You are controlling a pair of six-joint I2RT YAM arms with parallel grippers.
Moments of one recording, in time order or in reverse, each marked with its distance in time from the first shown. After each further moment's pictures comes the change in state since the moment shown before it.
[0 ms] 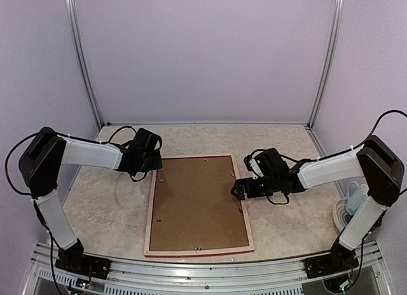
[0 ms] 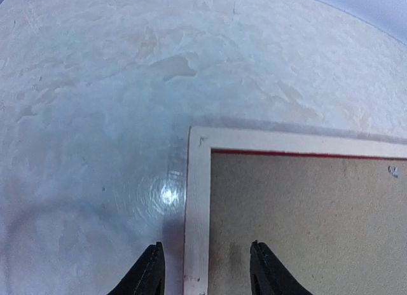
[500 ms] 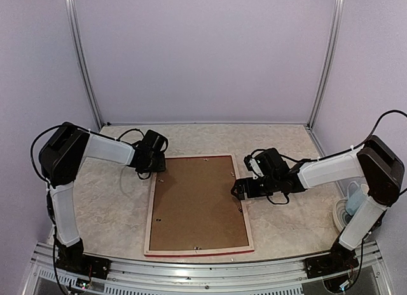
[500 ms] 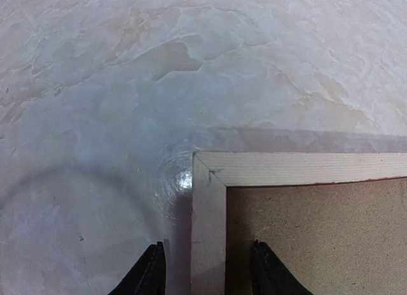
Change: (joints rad) left arm 0.056 0.216 0.171 -0.040 0.020 0.079; right arm 0.000 -0.002 0.000 0.000 0.000 0.000
